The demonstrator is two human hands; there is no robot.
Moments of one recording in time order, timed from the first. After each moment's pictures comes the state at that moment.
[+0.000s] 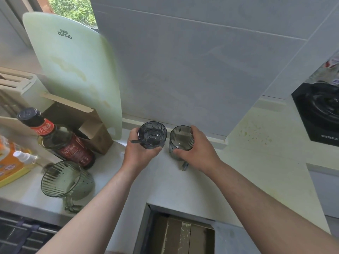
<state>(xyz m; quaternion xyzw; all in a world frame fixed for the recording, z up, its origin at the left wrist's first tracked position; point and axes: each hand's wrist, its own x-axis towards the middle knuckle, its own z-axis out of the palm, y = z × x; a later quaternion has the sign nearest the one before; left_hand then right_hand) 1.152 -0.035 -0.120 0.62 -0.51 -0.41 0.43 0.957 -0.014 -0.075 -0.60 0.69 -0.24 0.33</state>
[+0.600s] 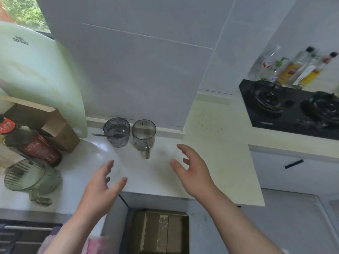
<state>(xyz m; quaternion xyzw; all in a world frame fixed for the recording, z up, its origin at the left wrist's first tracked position) 1.153 0.115 -0.072 0.66 -0.56 -0.43 0.26 0.904 0.131 -0.006 -0.52 0.71 -0.32 0.36</state>
